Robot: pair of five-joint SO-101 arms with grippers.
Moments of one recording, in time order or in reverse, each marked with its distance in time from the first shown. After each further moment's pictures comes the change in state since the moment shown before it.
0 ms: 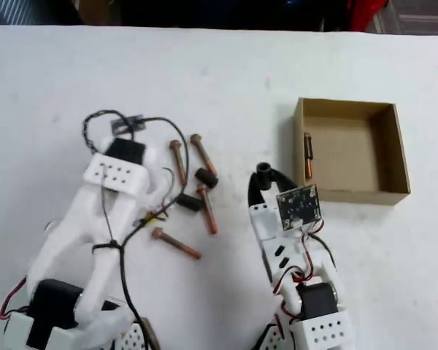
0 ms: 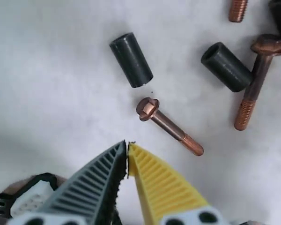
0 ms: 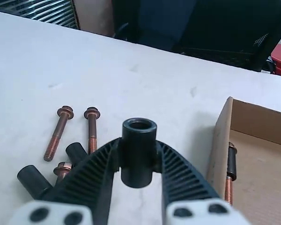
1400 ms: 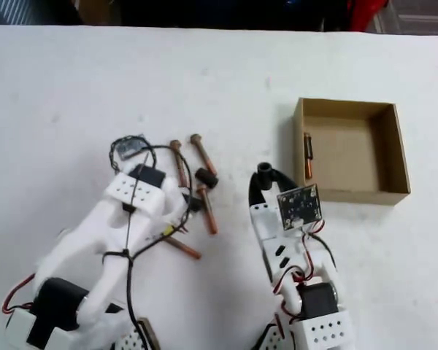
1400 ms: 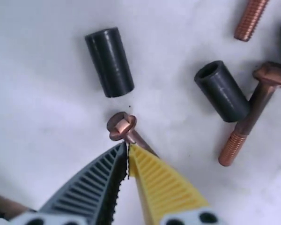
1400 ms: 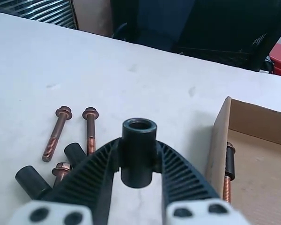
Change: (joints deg) left arm 5.7 0.2 14.2 -19.1 14.9; right arm 0.4 0.0 0.0 0.0 0.0
